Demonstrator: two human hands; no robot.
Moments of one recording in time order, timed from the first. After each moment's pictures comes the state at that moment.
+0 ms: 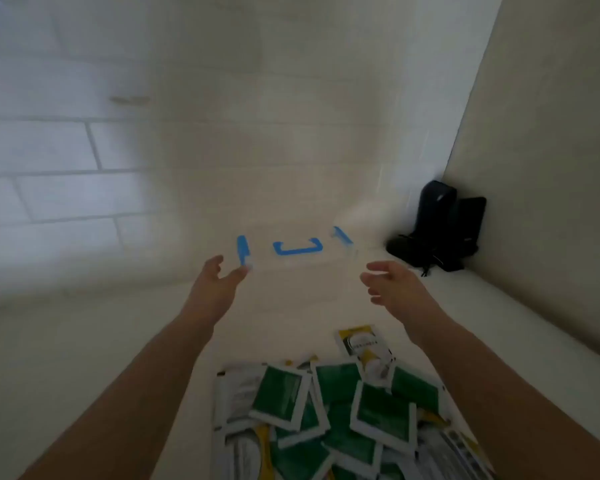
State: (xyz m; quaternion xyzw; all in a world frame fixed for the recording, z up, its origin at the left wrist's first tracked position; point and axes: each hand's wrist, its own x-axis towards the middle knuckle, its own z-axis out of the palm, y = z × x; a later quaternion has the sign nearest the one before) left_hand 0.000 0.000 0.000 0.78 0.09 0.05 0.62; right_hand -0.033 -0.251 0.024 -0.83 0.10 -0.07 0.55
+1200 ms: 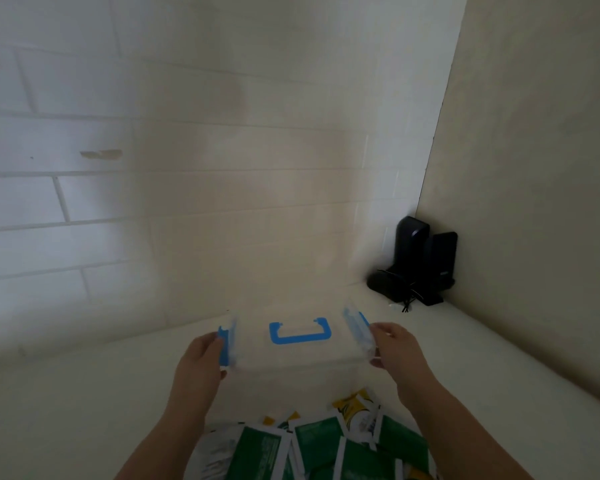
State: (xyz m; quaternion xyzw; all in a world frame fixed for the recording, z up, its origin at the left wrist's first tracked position) left_hand -0.018 -0.023 -0.030 0.73 0.13 0.08 0.66; right_hand -0.031 -0.279 -0.006 -0.75 0.21 -0.10 0.62
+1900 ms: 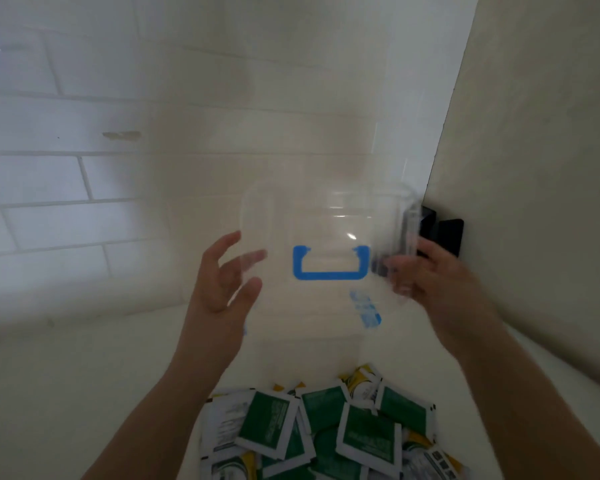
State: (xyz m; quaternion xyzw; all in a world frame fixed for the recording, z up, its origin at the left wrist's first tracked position) left_hand -0.075 -0.029 0.054 0.71 -0.18 0.21 0.65; right_hand -0.077 -0.285 0.082 -0.71 -0.04 -0.18 0.68
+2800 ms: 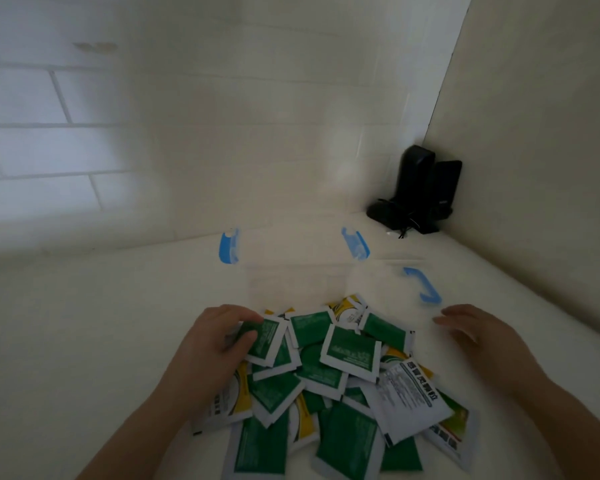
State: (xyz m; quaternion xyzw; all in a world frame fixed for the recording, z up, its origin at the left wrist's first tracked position) left_hand -0.135 -0.017 -0.042 0.90 -0.17 0.09 0.39; right_hand -0.156 -0.394 -0.043 -0.99 0.00 -0.12 0.11
